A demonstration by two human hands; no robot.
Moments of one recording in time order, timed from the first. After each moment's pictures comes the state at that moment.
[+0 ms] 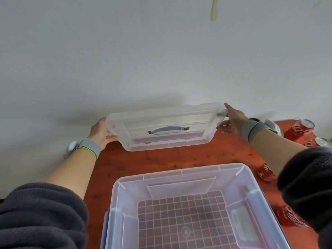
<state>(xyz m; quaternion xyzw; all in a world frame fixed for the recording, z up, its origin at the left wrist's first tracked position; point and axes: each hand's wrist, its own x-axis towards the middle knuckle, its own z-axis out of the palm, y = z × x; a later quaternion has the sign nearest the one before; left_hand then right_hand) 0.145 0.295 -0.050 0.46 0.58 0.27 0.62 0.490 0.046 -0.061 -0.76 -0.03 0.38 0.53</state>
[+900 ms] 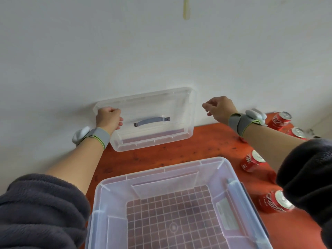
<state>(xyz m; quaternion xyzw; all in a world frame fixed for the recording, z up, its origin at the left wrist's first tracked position) 0.225 0.261 -0.033 0.66 0.54 0.26 0.46 0.496 0.016 -0.029 -0.87 -0.30 0.16 0.36</state>
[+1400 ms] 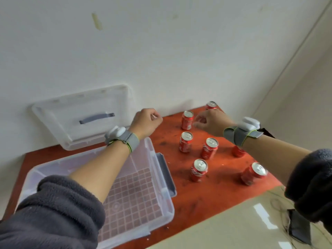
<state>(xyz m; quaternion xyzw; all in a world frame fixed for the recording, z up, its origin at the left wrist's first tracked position) 0.359 -0.057 -0.009 0.87 0.27 0.13 0.38 0.508 -0.264 0.004 -0.90 -0.40 0.08 0.15</state>
